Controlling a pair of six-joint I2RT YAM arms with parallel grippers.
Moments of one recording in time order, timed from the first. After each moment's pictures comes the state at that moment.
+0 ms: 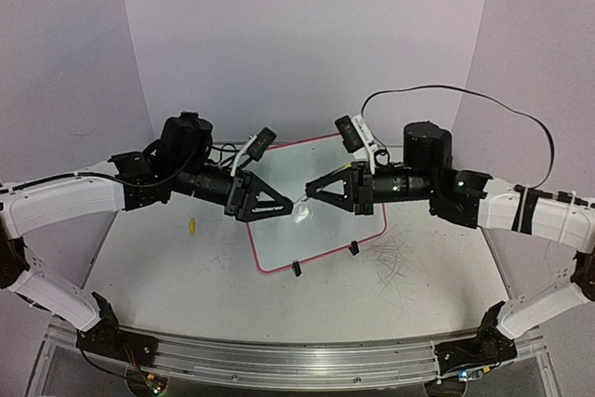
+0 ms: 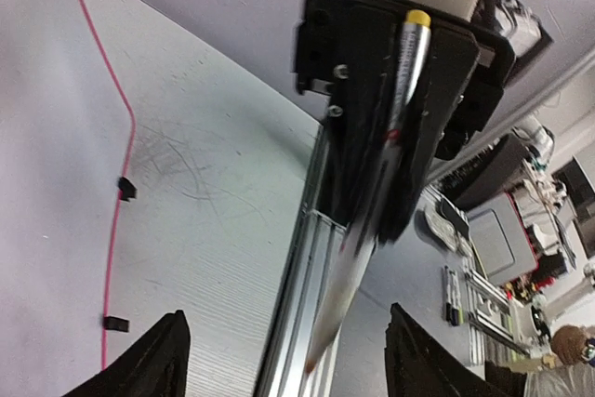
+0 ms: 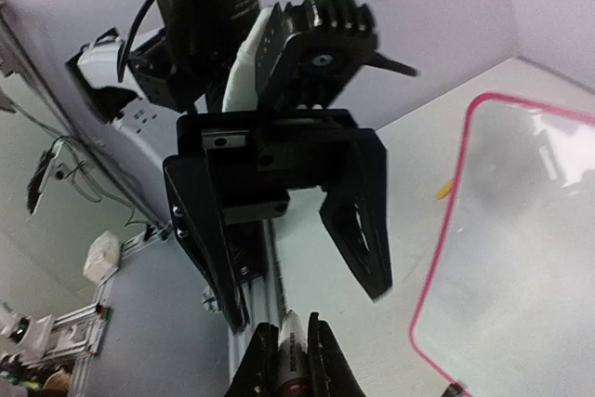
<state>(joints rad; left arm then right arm) -0.86 1.35 1.10 -0.16 0.70 -0.34 0.84 1.34 1.02 0.14 -0.65 0.34</state>
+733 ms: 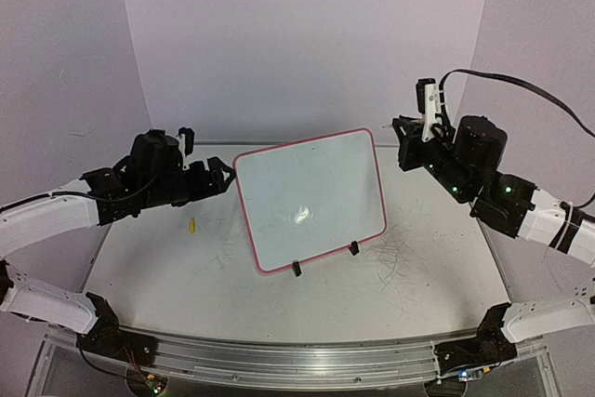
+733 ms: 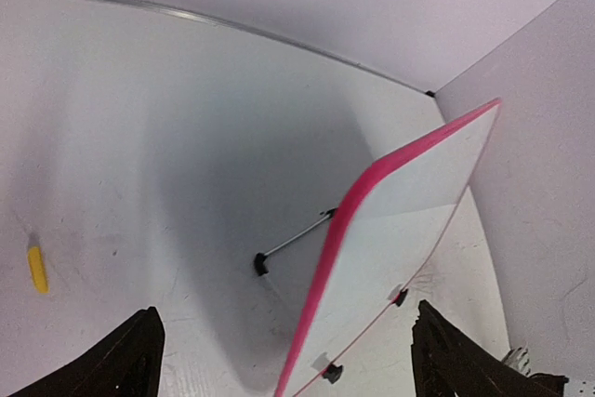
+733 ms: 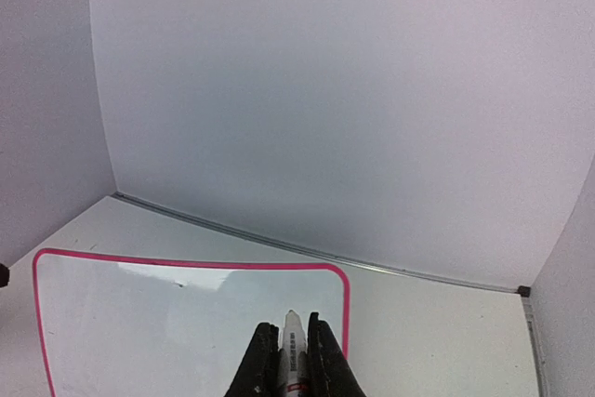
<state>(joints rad) -0.73 1.16 0.90 -0.24 -0.12 -0.72 0.81 1.10 0.96 0.12 0.46 -0.03</state>
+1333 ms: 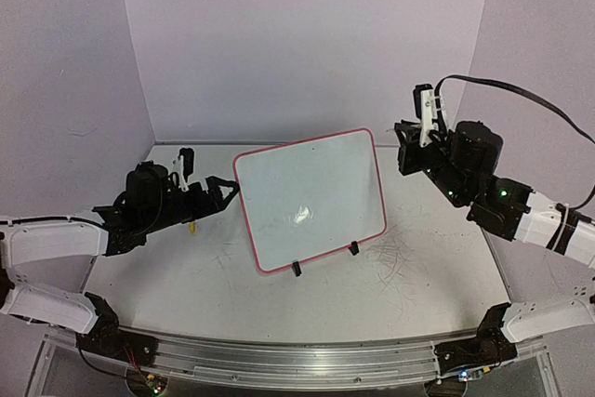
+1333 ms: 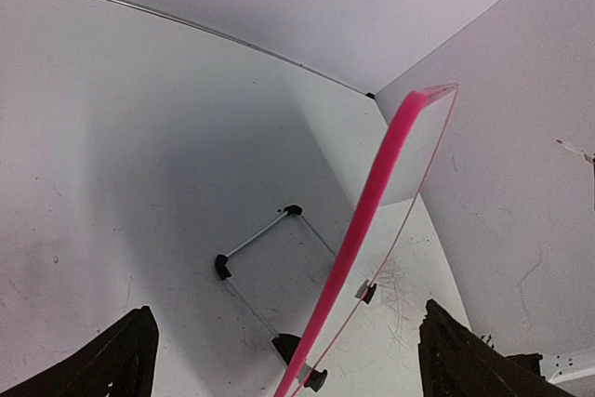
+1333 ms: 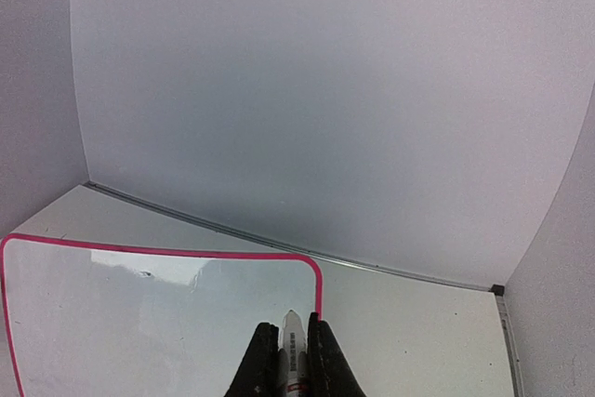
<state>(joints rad) -0.67 1.15 0.58 0.28 0.07 -0.73 0.81 1.10 0.93 0.15 0.51 -0.08</state>
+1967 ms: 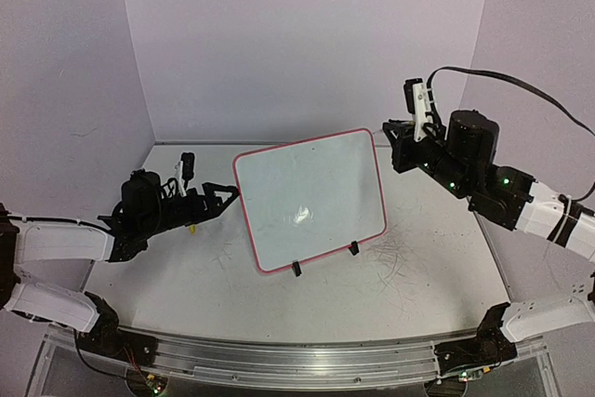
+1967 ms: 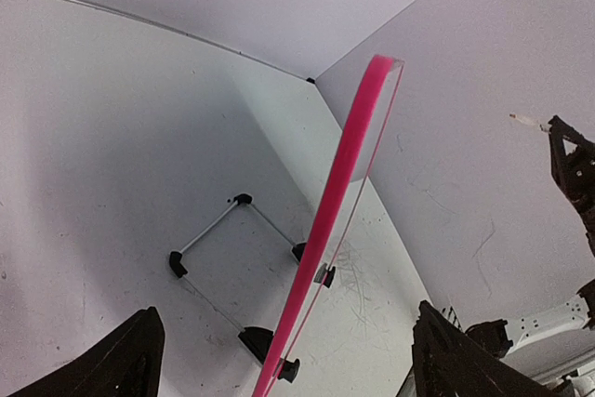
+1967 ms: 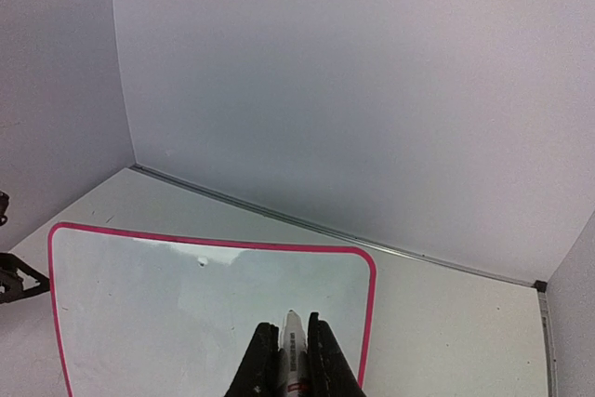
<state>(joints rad) -0.59 1.21 0.47 0.55 0.31 -0.74 0.81 1.13 1.02 0.01 0.38 -0.01</state>
